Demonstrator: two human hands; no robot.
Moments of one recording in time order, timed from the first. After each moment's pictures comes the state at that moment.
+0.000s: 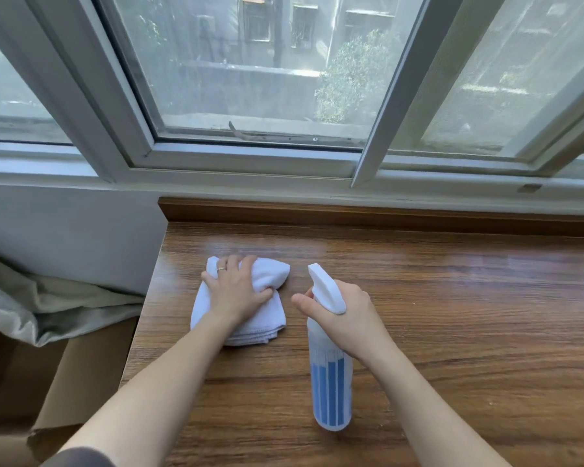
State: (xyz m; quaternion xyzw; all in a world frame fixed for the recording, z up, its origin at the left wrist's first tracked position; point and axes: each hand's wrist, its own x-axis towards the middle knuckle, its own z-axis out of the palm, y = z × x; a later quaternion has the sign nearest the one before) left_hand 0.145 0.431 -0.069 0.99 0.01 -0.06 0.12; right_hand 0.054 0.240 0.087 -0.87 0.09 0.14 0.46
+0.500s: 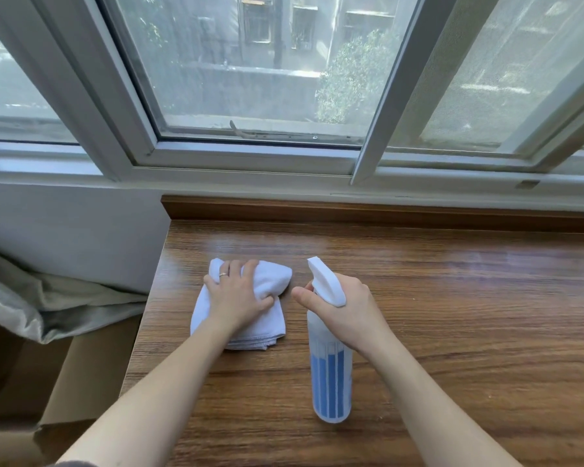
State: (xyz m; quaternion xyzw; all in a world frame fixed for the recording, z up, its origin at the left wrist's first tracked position) left_hand 0.125 0.435 -0.064 0.99 -0.02 -0.07 0.10; right_hand 0.051 0.242 0.093 -0.88 0.09 0.13 0.45
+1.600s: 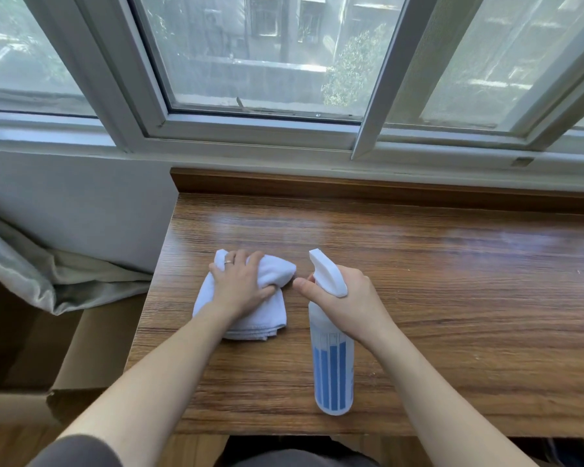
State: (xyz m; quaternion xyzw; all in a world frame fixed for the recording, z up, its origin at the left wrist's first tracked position) left_hand 0.074 0.435 -0.063 0.99 -0.04 -0.08 0.10; right_hand -0.003 0.241 0.087 -0.87 0.08 0.13 0.47
